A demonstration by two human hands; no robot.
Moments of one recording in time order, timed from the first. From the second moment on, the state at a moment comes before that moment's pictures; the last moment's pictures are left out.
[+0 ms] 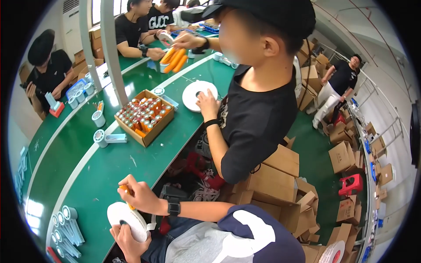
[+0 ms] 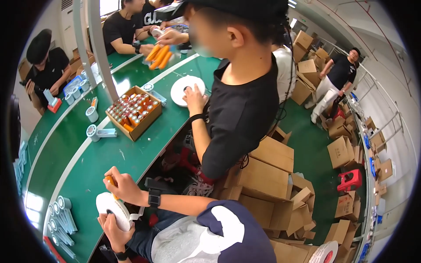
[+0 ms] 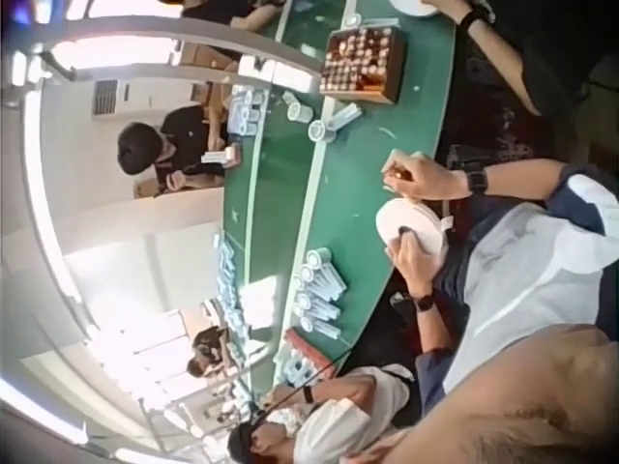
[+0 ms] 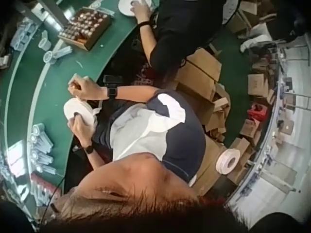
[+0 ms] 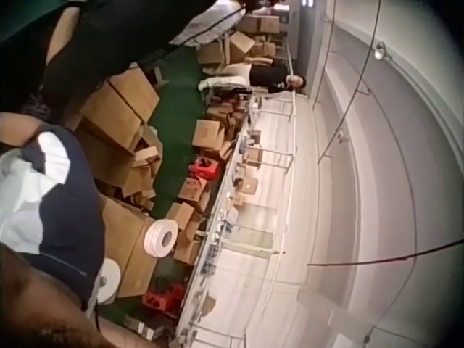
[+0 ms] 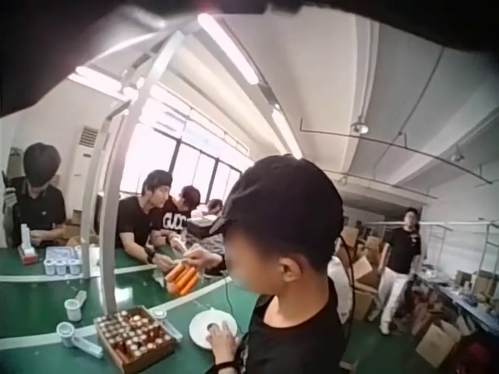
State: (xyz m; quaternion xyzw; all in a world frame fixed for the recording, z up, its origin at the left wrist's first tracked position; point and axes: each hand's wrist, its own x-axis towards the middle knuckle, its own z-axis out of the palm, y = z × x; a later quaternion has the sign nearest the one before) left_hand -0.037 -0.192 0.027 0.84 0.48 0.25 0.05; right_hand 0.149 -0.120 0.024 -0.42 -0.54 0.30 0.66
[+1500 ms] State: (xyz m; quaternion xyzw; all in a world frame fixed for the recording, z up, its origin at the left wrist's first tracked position) left_hand -0.049 -0.173 -0.032 0.84 0.42 0.33 0.05; right_hand 0.235 -0.026 0.079 -0.44 -0.70 -0.06 0.56
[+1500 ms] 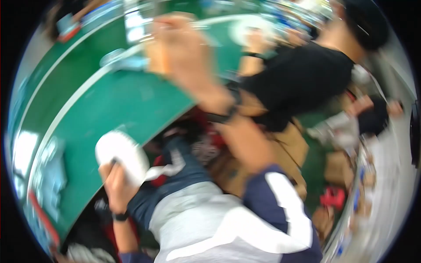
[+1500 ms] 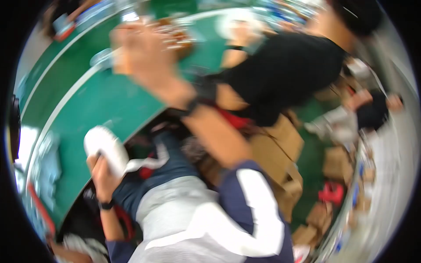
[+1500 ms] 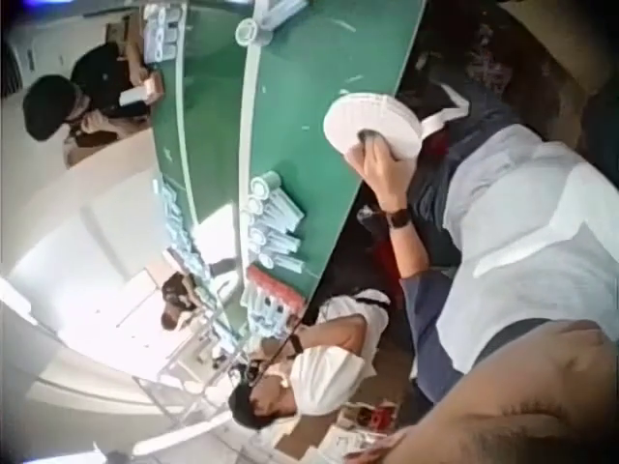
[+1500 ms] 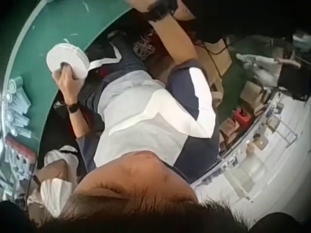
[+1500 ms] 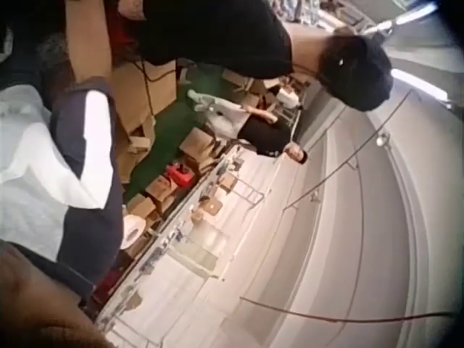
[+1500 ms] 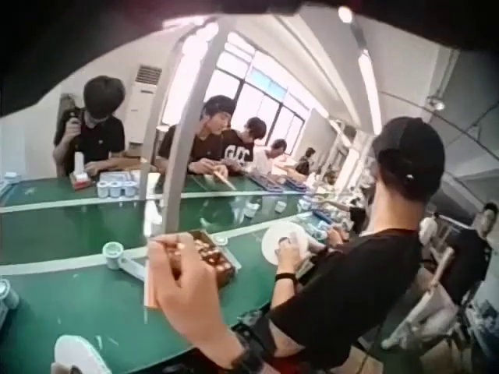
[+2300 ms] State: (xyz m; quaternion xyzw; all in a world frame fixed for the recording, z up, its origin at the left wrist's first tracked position) left_hand -0.085 -0.169 -0.037 0.86 0.39 0.33 0.03; right_hand 0.146 -0.150 -0.010 -0.47 -0.67 0.43 0.39
